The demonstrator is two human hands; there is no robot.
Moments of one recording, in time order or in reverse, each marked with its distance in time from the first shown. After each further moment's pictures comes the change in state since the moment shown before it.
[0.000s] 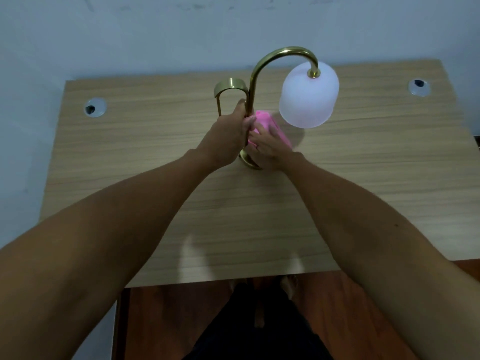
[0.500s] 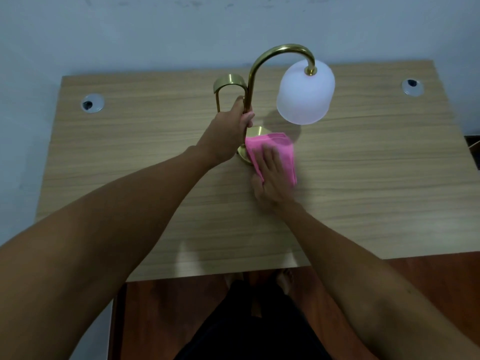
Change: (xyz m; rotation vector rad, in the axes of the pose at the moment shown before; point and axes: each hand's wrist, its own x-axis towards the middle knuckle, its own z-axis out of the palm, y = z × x) left_hand -0.003 0.005 0.001 -0.100 0.030 -0.046; right_hand -0.097 -0.027 0.060 0.176 0.292 0.024
